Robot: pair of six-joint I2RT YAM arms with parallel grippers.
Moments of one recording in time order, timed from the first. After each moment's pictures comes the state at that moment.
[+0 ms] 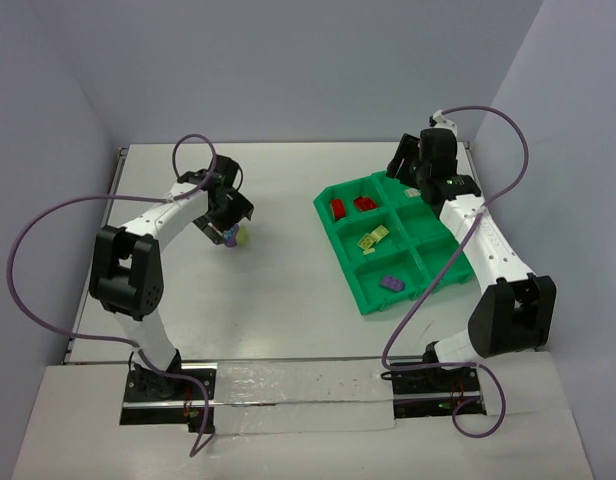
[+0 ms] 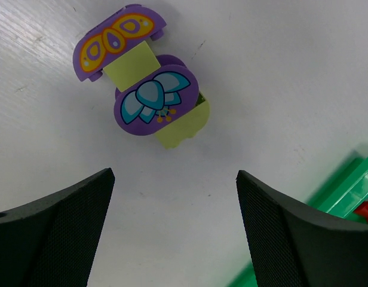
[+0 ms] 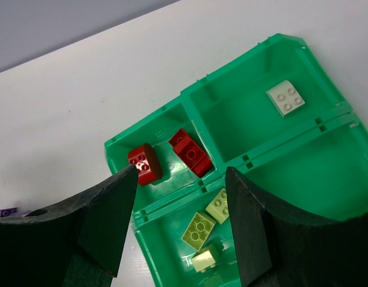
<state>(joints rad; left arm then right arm) -0.36 1.79 1.39 -0.81 -0.19 -1.09 0.14 1.45 1.29 -0.35 0.11 0.43</state>
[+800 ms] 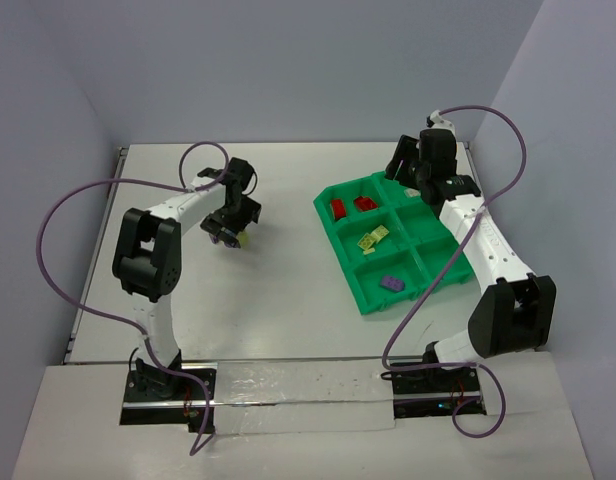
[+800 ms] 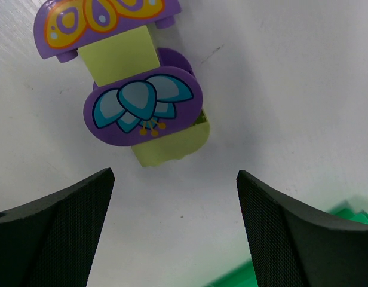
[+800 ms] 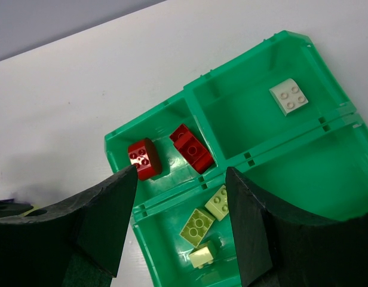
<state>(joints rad) -0.40 1.98 1.52 -0.90 -0.20 -1.38 0.14 1.45 1.29 -0.35 0.09 0.41</state>
